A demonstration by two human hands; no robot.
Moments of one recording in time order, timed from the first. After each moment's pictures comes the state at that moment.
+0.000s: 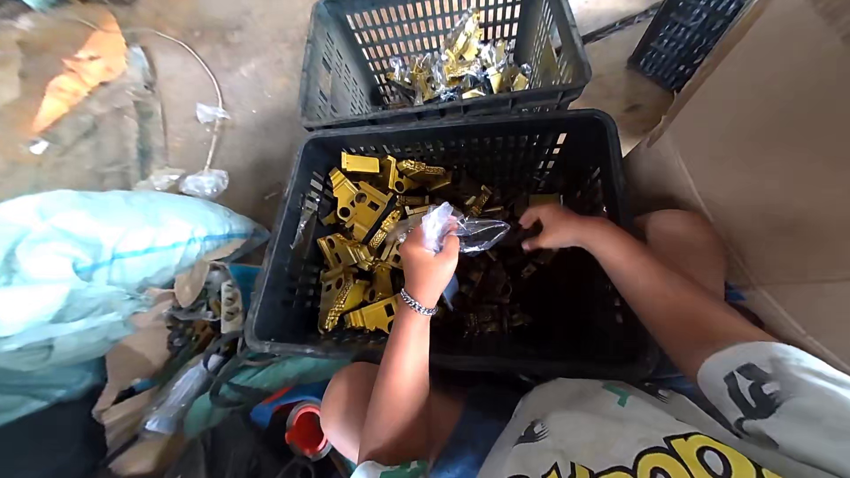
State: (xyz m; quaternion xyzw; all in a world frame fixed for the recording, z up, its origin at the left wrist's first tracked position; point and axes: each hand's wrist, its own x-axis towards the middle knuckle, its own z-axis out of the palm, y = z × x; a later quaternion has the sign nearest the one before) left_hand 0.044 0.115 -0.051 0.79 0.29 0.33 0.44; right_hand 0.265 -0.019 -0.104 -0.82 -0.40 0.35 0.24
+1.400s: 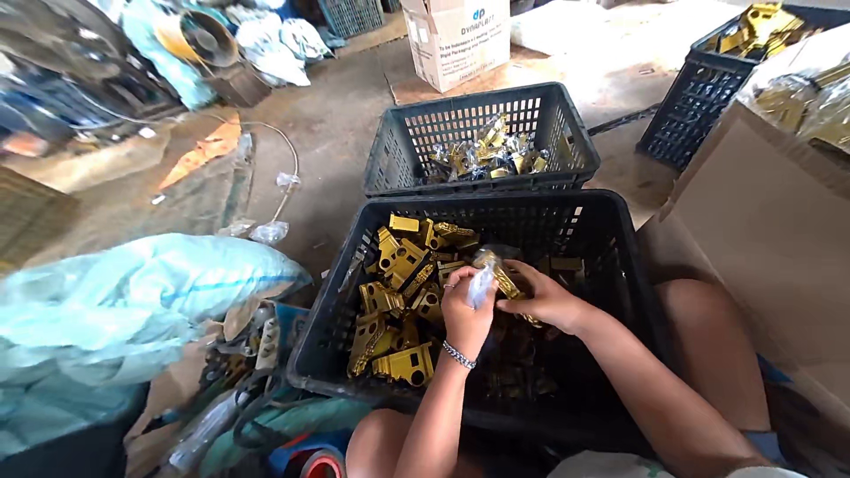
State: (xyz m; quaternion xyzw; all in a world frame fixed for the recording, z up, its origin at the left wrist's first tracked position) left_hand 0.056 0.105 -0.064 0.77 0.26 0.45 0.38; right_hand 0.187 0.006 -0.037 -0.67 -0.33 0.44 0.50
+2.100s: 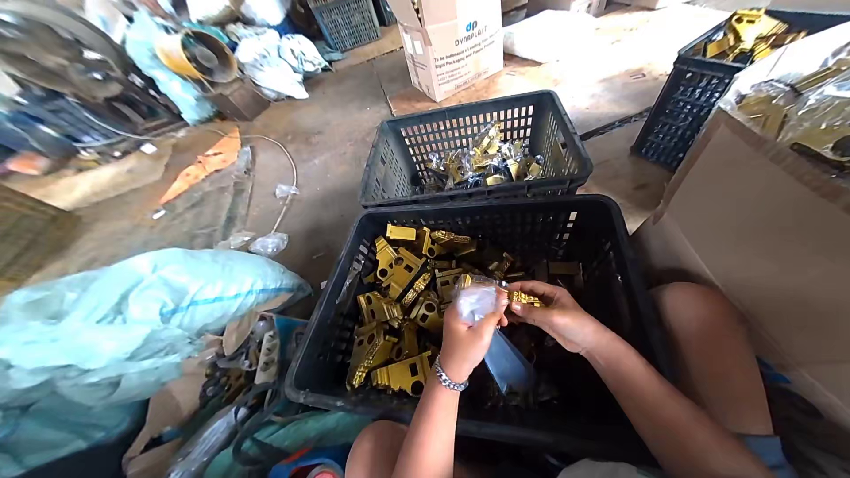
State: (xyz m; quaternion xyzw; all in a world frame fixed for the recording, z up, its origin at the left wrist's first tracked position) left_hand 0.042 0.092 -0.036 0.65 0.14 0.33 0.67; right_hand 0.179 -0.015 -0.051 -0.52 -0.23 0.45 0.69
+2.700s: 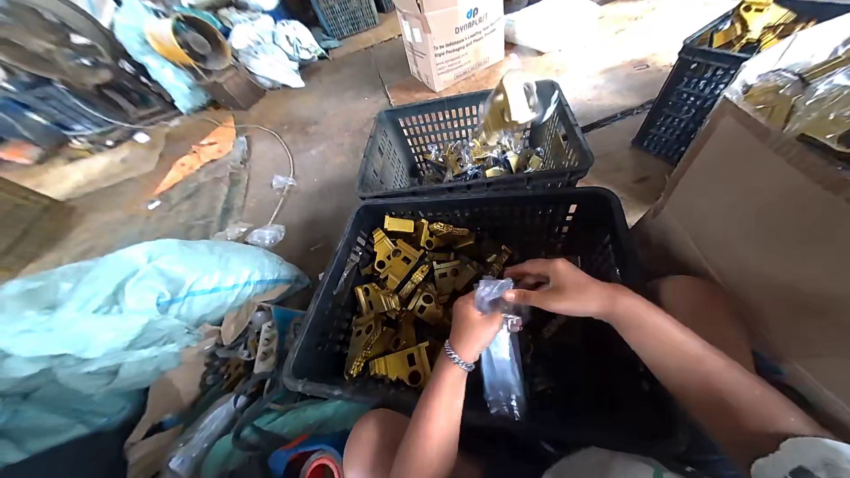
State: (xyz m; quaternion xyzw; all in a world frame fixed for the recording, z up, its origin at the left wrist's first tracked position) left_hand 0.052 0.088 -0.043 0.67 0.30 0.21 0.64; right_hand 0.216 -0.012 -0.007 -0.70 -0.50 0.33 0.38
